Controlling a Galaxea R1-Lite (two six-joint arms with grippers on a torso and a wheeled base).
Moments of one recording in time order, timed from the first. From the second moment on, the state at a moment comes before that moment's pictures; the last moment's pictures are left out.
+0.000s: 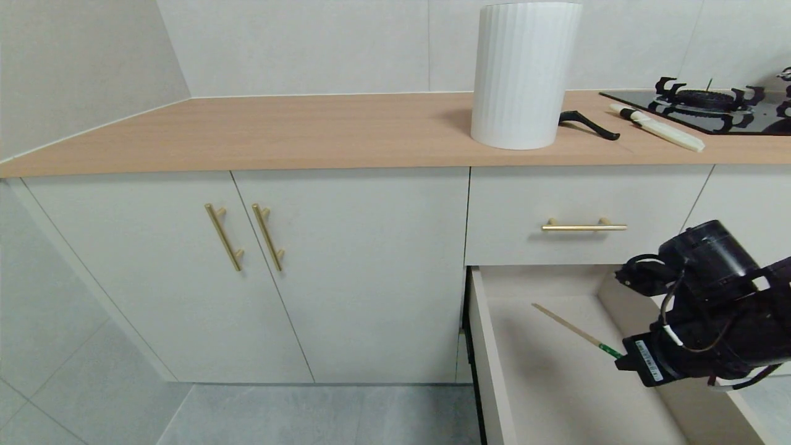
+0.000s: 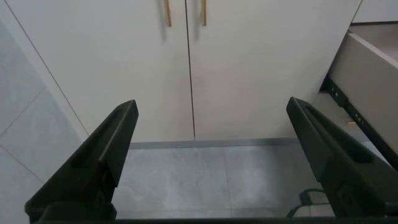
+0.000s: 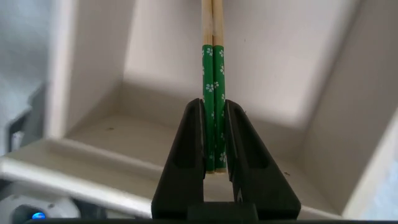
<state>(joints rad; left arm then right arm) 0.00 0.00 0.00 0.00 -0.03 0.01 0.35 1.62 -0.87 0.29 -0.03 0.10</state>
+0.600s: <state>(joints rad) 0.00 0.00 0.00 0.00 -0.03 0.01 0.40 2.02 -0.86 -0.09 -0.05 0.25</state>
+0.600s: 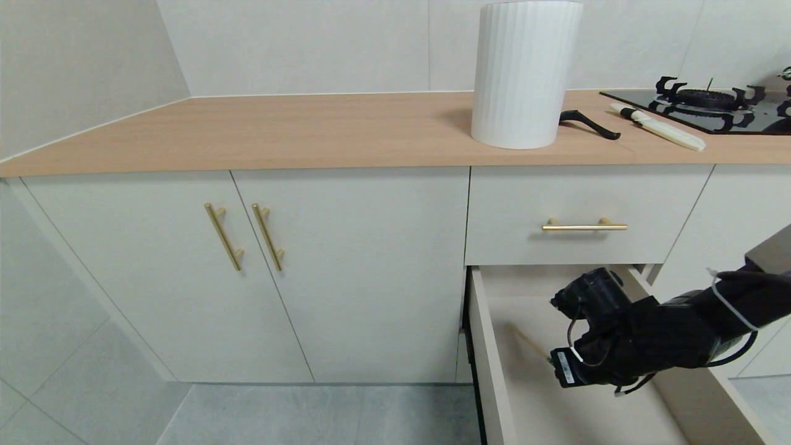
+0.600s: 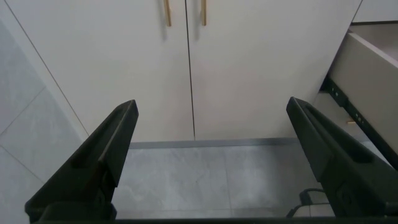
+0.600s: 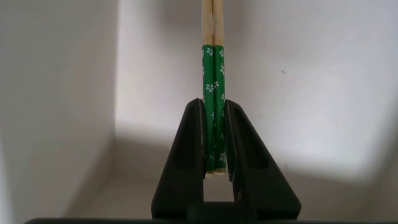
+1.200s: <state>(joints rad) 0.00 0.00 0.00 0.00 -0.03 0.01 0.40 2.27 -0.88 -0.27 -0.12 0.27</state>
